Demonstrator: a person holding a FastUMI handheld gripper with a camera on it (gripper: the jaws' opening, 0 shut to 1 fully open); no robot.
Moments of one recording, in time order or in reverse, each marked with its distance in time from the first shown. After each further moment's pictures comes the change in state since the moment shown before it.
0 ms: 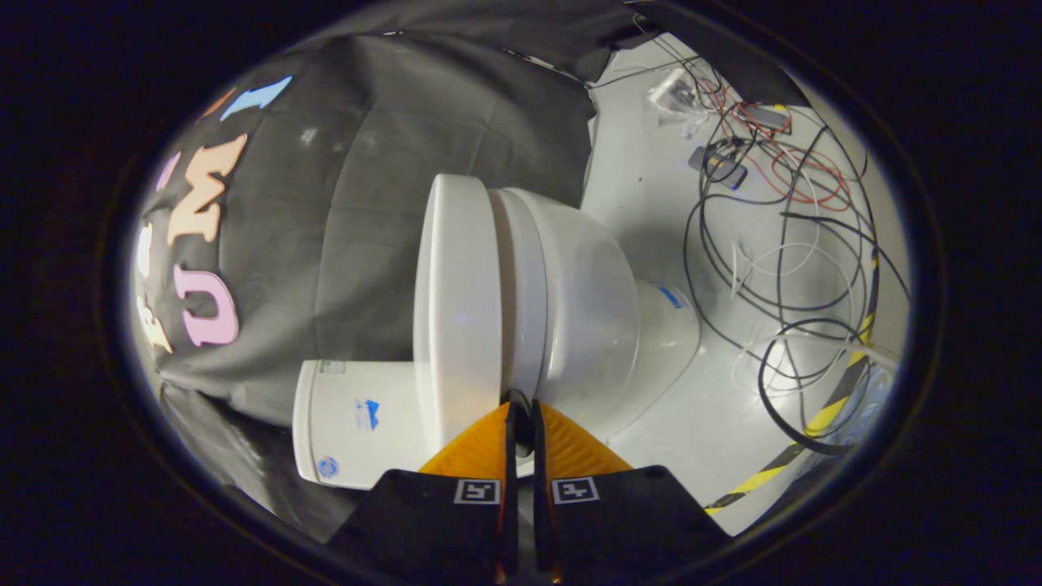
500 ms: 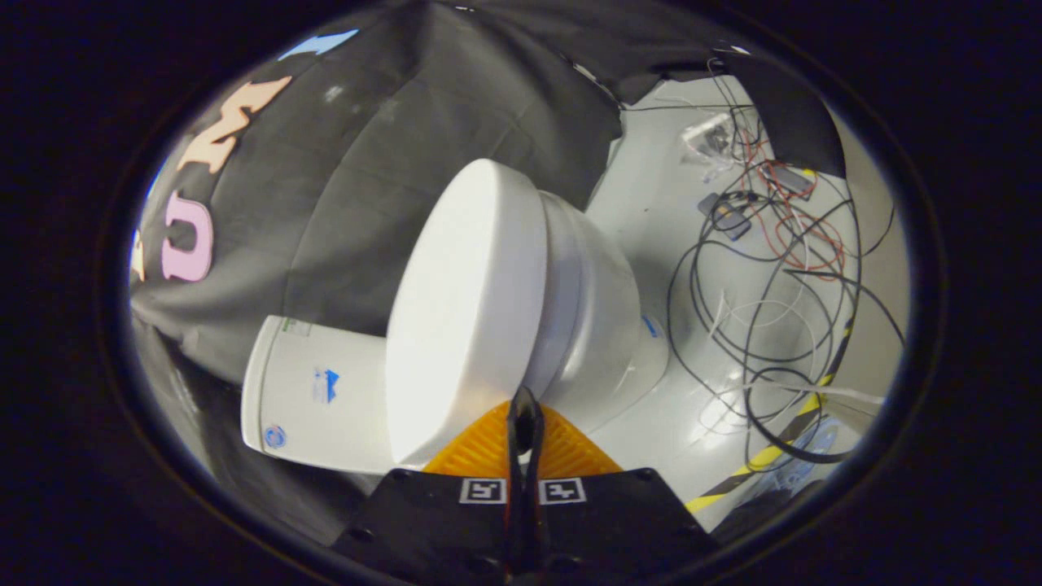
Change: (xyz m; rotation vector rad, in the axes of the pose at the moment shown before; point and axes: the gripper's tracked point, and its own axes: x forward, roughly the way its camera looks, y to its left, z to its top) arm -0.008 0.011 0.000 -0.196 -0.017 -0.097
